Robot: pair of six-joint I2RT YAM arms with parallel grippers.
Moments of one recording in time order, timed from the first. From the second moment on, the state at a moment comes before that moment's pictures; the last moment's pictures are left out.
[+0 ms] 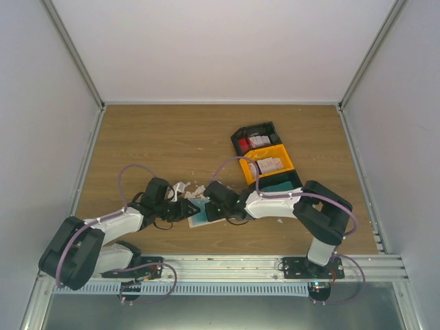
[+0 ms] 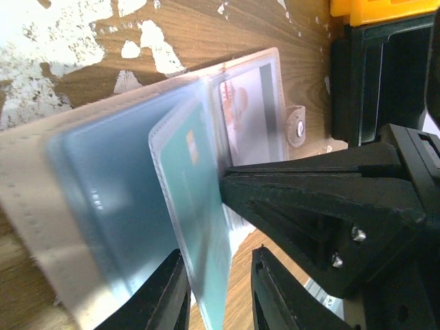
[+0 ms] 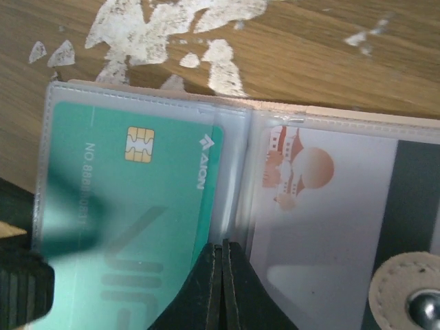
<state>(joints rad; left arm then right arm) -0.42 1.21 0.30 0.05 0.65 -0.75 1.05 1.77 0.92 -0.15 0.01 0.70</state>
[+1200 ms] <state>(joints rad) -0.59 1.45 0.54 0.15 0.67 -0.73 0.62 1.19 0.78 -0.57 0.16 0.57</state>
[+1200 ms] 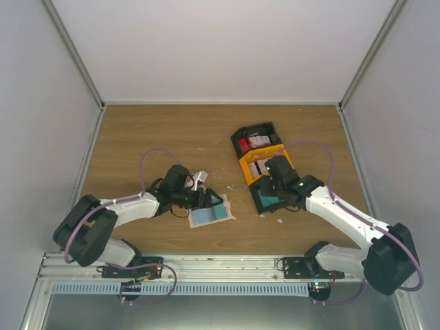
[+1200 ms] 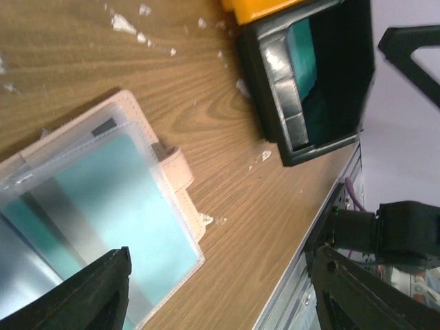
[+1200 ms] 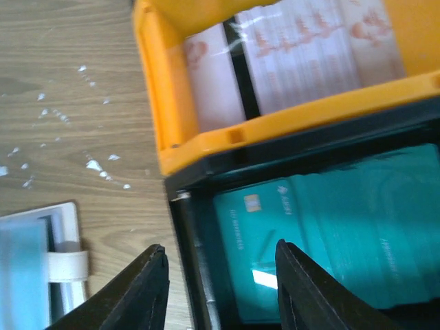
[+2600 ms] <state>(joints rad) -0.85 1.95 0.98 0.24 0.58 -0.87 0.45 1.41 0.82 -0.55 -0.10 0.29</state>
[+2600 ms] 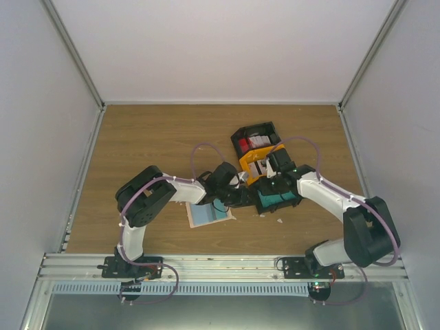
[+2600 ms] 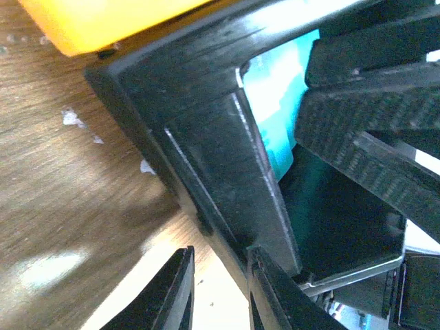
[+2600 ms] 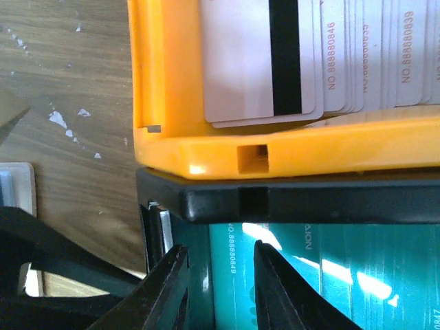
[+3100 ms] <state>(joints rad) -0.85 1.97 1.01 0.21 0.58 -0.87 0.44 1.50 0.81 -0.55 0.02 0.32</state>
